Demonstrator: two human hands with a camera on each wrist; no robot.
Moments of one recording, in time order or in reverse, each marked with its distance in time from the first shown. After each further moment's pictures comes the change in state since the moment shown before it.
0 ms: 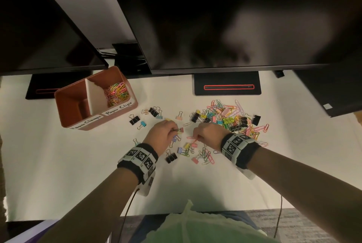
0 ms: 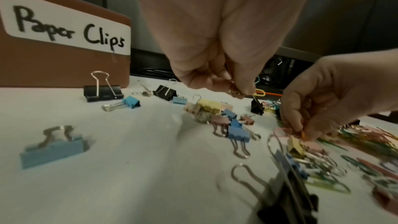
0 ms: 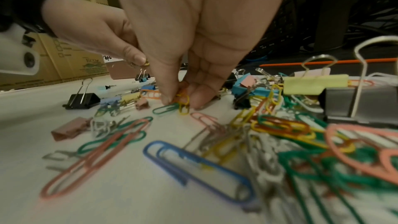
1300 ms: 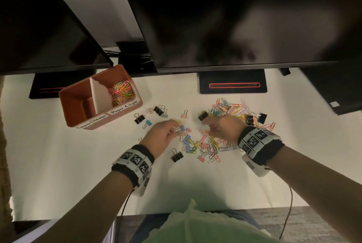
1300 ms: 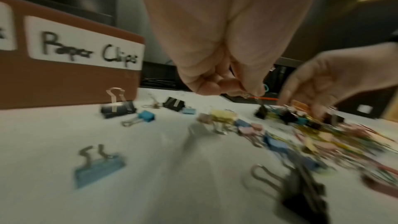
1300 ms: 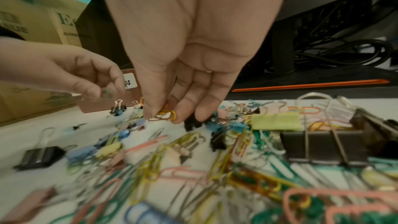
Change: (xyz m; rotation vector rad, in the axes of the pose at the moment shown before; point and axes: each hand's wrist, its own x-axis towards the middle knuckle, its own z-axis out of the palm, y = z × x) left_hand -0.016 -0.002 -0.024 -0.063 -0.057 0.006; right_hand -0.014 0.007 -0.025 0.115 0.050 0.100
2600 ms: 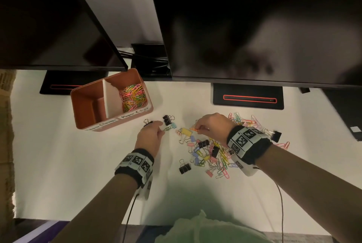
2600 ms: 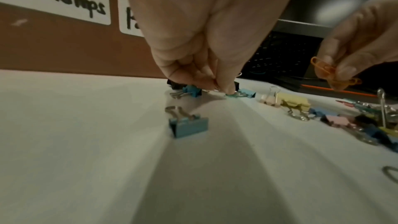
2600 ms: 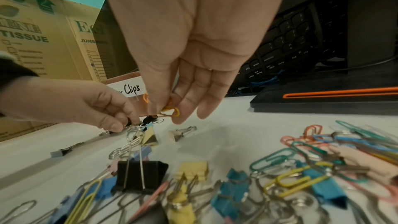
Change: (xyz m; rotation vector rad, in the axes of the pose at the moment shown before) left_hand 0.015 -0.065 -0.003 0.017 0.302 -0.306; right_hand 0.060 -0.040 -0.020 -0.022 0.007 -0.112
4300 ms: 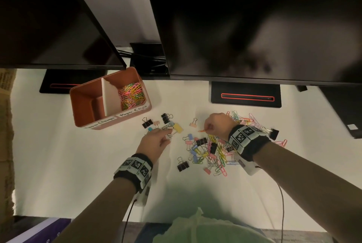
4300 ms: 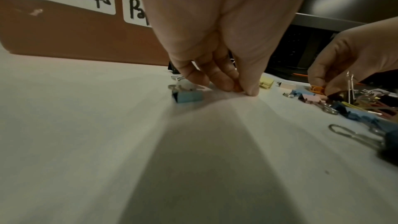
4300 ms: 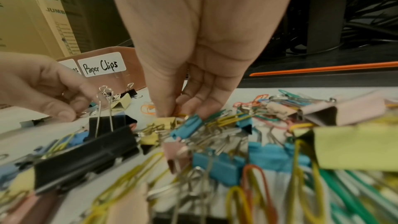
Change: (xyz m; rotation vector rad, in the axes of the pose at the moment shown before) left_hand -0.020 0.000 0.008 -0.012 -0.142 0.140; right_hand 0.003 0.029 0.013 -0.015 -0.034 0.158
